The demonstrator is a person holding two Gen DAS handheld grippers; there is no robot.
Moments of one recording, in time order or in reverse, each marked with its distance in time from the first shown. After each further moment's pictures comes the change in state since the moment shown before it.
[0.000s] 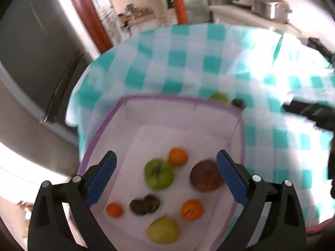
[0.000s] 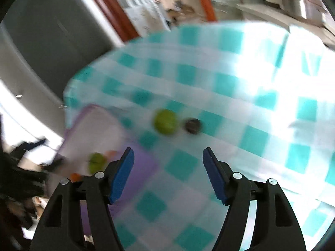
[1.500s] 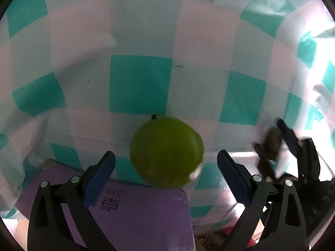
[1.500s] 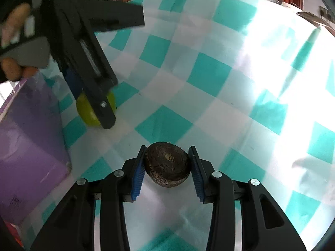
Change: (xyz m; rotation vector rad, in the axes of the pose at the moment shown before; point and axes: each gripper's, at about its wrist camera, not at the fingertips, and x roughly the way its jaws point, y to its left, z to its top) left arm 0.304 -0.108 0.131 0.123 0.944 -0.240; right arm 0.114 -0.055 -0.001 -0.254 -0.029 -0.150
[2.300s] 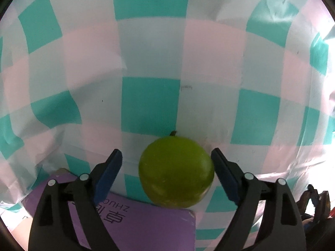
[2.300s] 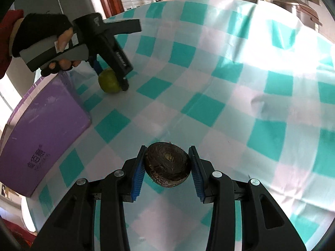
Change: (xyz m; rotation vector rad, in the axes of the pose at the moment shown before) left arm 0.003 -0.018 -0.009 -0.008 -0.147 0.177; right arm -0.095 -0.016 -0.079 0.102 -0.003 0.013
